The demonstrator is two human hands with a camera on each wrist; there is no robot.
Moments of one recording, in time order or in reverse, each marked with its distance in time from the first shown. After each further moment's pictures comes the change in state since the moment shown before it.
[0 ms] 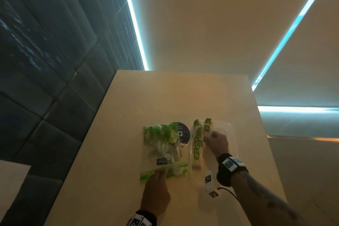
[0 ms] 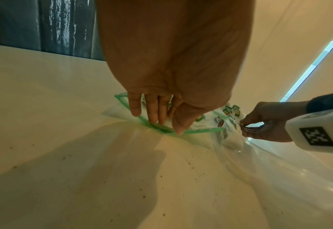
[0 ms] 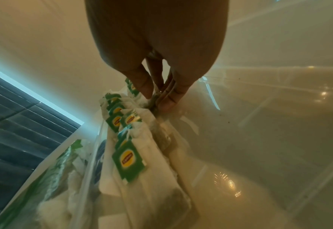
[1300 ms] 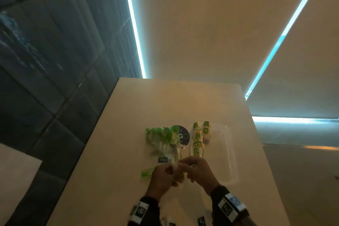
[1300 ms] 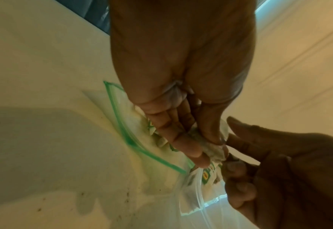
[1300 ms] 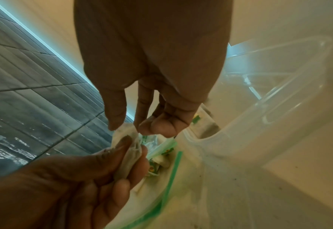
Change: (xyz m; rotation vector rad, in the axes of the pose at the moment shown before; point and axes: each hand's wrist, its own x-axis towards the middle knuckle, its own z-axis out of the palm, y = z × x) left_hand 0.001 0.015 -0.033 -1.137 -0.085 -0.050; right_hand -0.144 -0.008 0.029 0.072 -0.355 -0.183
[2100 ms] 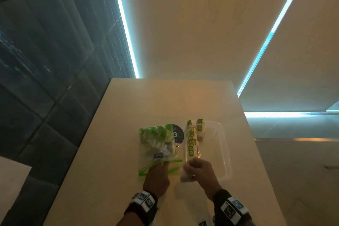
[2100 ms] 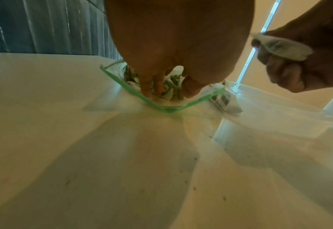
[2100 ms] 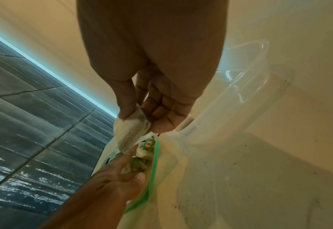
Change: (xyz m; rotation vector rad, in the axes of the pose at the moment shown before) left_hand 0.029 -0.035 -0.007 1.275 -0.066 0.281; right_hand -0.017 0.017 -0.012 0.215 0.097 0.083
